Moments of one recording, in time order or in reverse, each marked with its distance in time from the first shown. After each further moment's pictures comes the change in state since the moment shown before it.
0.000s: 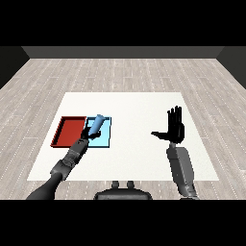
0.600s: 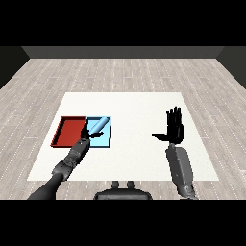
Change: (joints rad) left arm 0.002 -0.019 0.043 -0.026 0.005 0.204 -0.105; right arm 0.007 0.015 -0.005 0.007 -0.024 0.051 -0.026
